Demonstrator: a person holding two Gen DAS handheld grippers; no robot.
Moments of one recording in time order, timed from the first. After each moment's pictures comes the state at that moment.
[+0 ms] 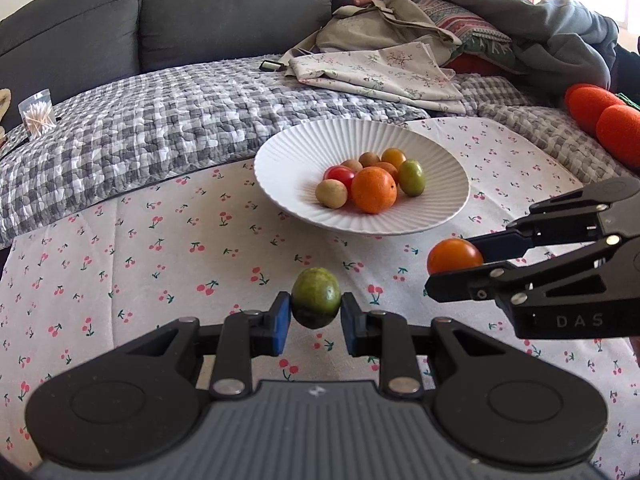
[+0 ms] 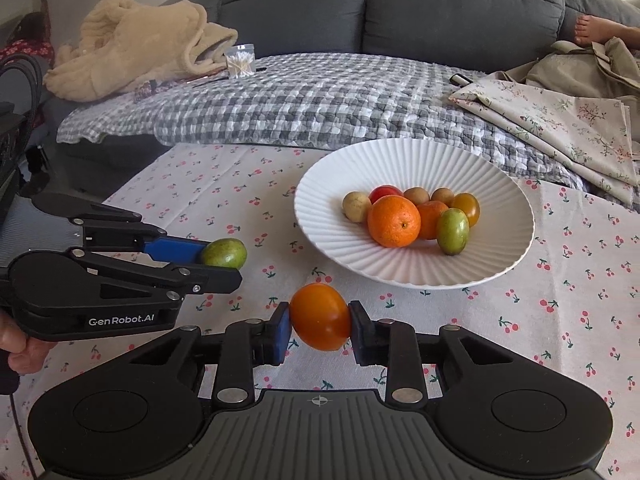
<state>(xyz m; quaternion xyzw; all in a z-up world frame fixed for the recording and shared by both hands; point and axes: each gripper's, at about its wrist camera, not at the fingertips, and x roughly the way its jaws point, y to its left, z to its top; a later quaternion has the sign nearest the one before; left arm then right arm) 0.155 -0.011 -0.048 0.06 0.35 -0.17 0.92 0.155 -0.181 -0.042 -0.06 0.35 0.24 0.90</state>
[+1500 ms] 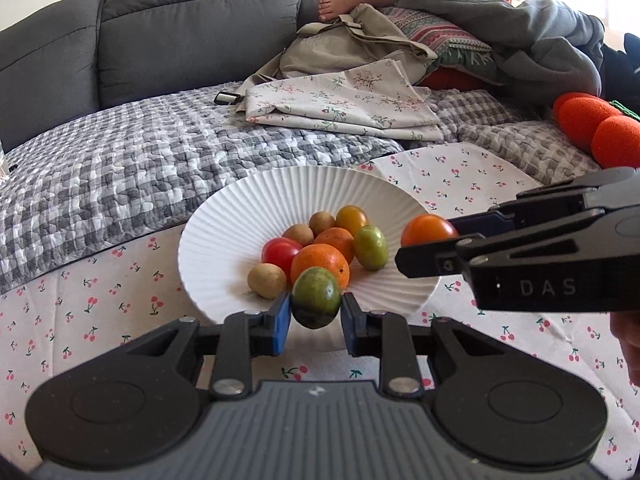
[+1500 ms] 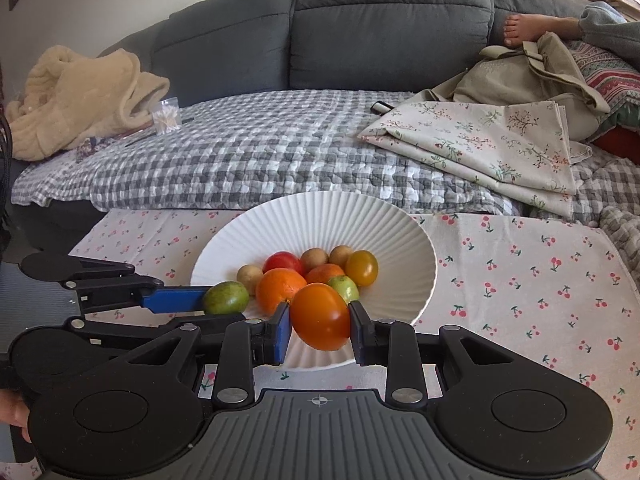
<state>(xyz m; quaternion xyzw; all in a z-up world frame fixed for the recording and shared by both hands) 0.210 -0.073 -0.041 0.08 0.33 -0.20 0.92 0.208 -0.228 -0.025 -0.02 0.32 0.16 0.93</state>
